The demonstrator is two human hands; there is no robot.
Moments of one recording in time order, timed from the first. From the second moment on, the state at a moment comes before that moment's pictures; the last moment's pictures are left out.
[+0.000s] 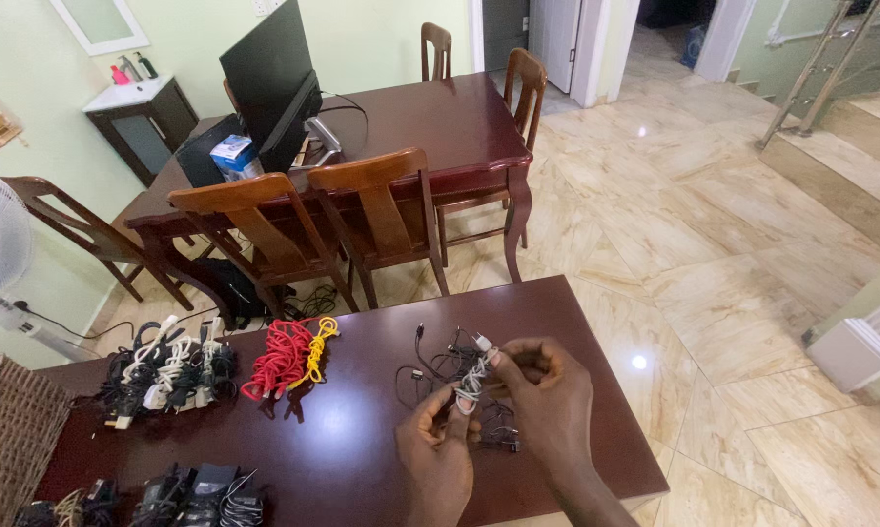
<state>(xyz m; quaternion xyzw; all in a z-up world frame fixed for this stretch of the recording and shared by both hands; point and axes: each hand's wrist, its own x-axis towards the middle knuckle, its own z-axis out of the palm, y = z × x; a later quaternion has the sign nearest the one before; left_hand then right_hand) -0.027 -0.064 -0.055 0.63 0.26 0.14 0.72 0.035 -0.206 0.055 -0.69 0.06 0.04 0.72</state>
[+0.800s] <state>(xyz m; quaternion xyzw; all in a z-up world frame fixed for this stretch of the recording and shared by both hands) -0.037 -0.089 -0.041 0.64 0.20 0.15 0.73 0.062 -0.213 0.021 -0.58 0.04 0.10 0.80</state>
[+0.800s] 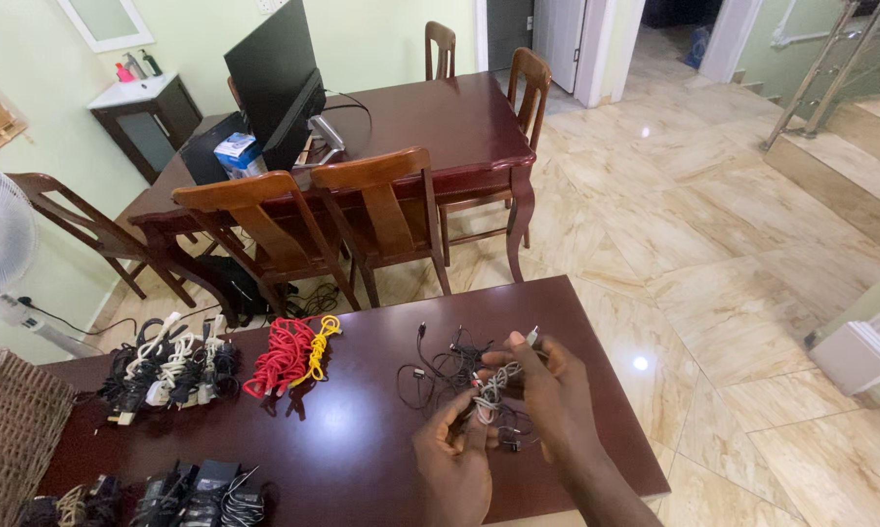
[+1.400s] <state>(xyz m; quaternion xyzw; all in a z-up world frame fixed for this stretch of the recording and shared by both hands) -0.056 -0.134 -0.032 0.77 0.05 0.33 0.55 0.067 -0.221 0.016 -0.41 0.19 0.16 0.88</state>
